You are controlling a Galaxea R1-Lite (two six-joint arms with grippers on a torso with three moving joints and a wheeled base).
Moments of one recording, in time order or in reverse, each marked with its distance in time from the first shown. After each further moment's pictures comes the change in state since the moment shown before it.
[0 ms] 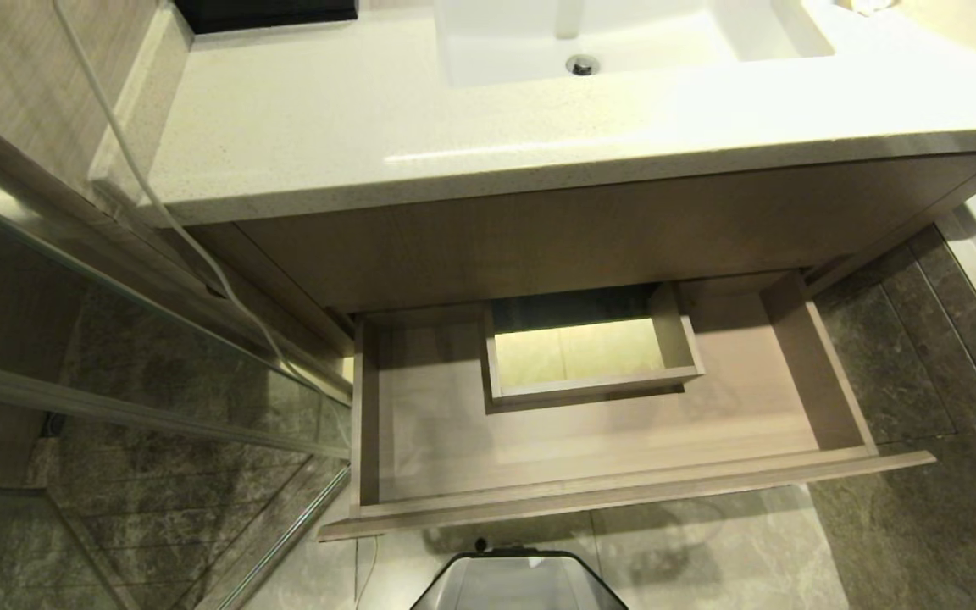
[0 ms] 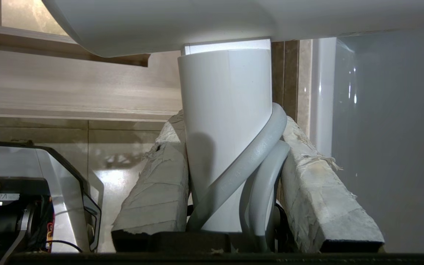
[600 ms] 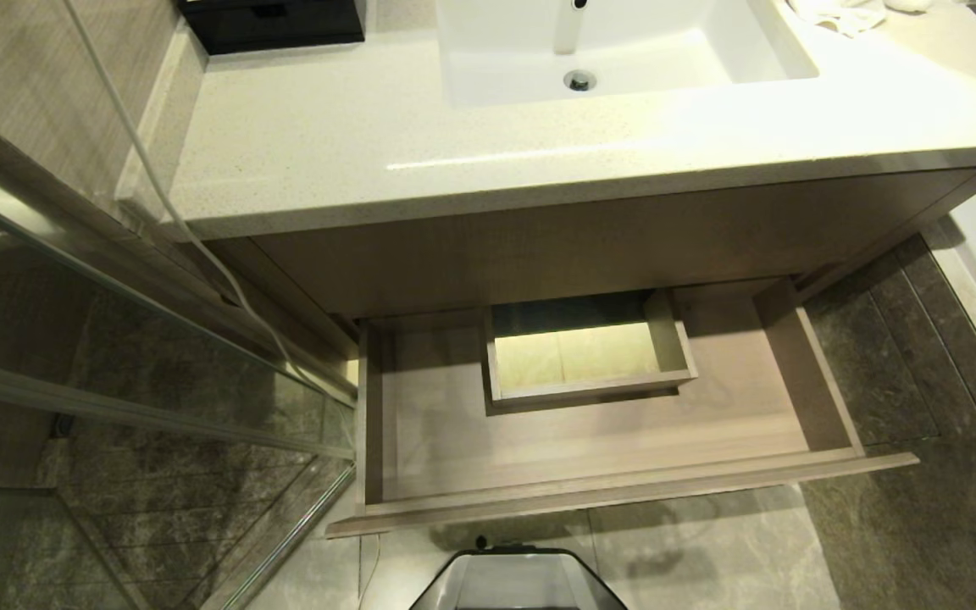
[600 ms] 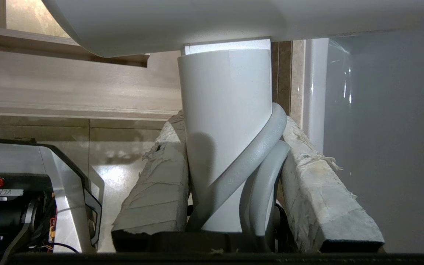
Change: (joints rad) left arm 0.000 0.000 0.000 0.000 0.000 0.000; right arm 0.000 0.000 0.002 0.003 0.000 0.000
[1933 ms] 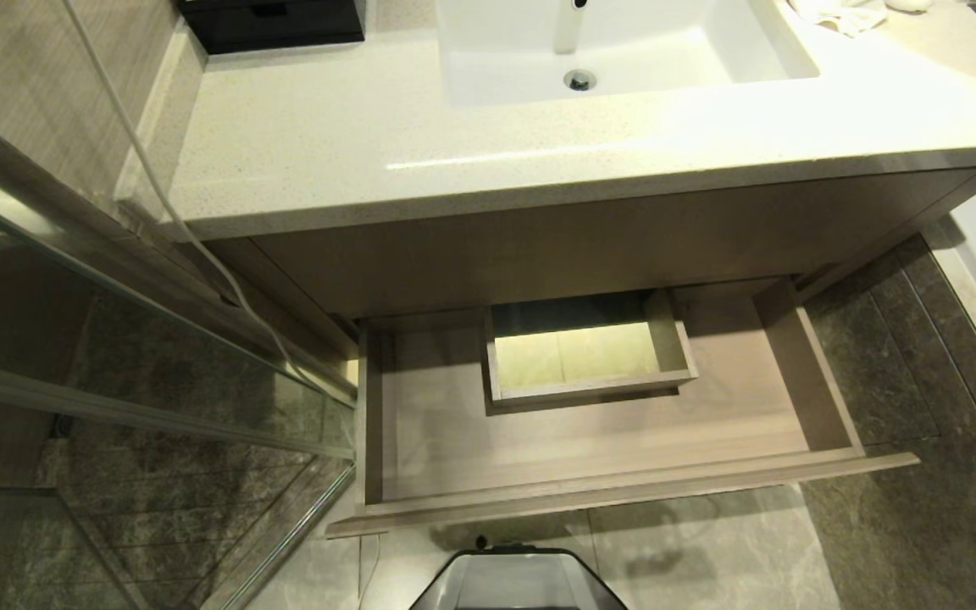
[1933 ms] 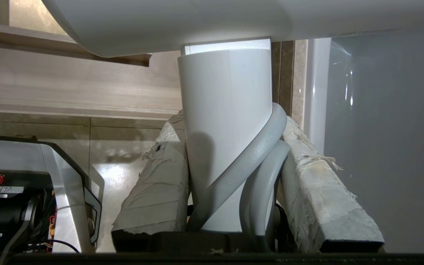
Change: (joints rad) left arm 0.000 0.000 0.000 0.000 0.000 0.000; right arm 0.012 -0.003 0.001 0.005 0.000 -0.007
